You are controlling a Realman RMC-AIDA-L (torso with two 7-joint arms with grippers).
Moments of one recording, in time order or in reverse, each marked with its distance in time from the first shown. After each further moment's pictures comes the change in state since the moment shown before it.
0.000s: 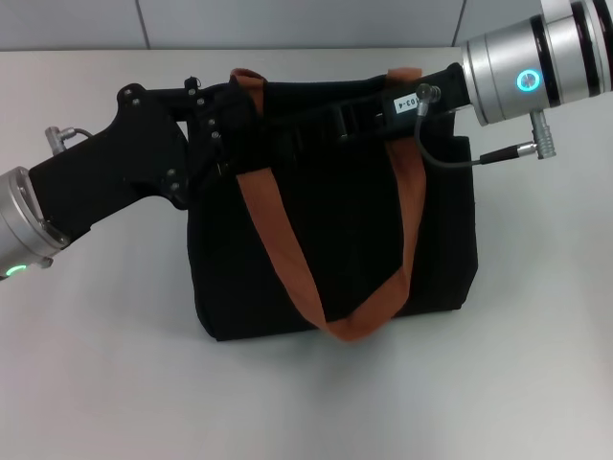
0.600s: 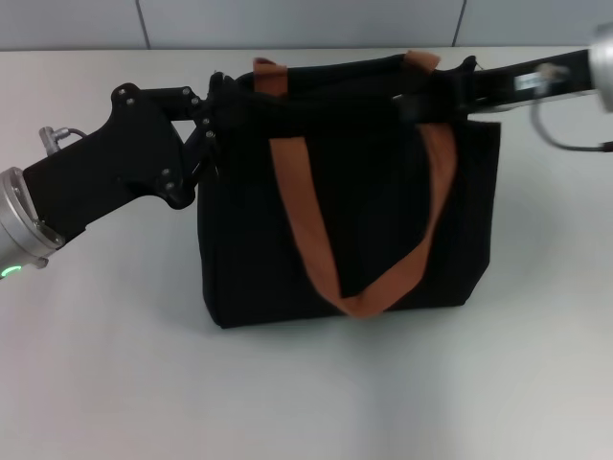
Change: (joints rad) left arm 0.006 0.001 -0.006 0.006 0.000 0.003 0.001; right arm -0.250 -0.007 0.041 -0.416 -0.109 -0.017 0.199
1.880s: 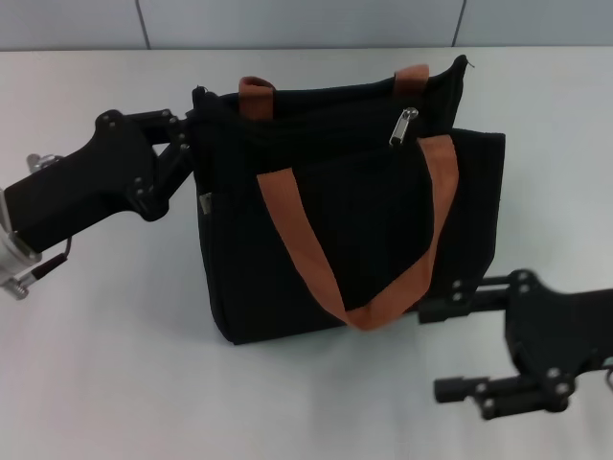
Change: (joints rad) left arm 0.045 0.018 0.013 0.016 0.007 -0.006 -0.238; right arm -0.157 -0.032 0.181 0.600 0.122 -0.470 -1.499
